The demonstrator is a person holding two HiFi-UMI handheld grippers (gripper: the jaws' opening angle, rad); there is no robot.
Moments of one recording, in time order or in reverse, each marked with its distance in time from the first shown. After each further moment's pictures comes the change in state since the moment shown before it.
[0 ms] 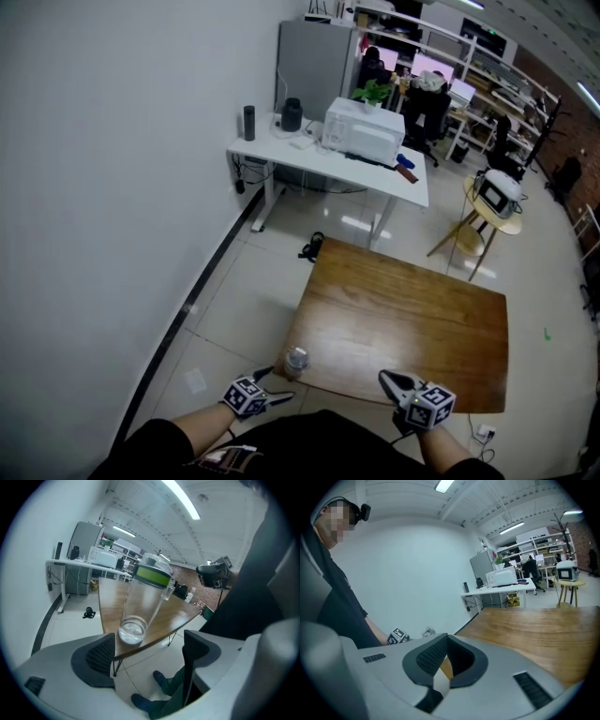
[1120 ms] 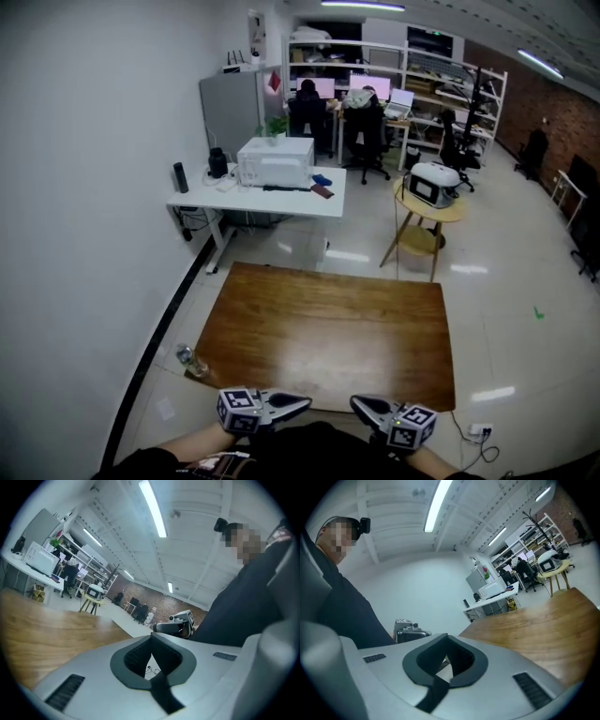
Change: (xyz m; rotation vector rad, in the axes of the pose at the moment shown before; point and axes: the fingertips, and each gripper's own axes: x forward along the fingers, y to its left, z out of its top) left arm 0.152 -0.404 0.229 0.081 -0.257 -0.501; right arm -0.280 -0.119 -0.055 0.147 -0.236 0.185
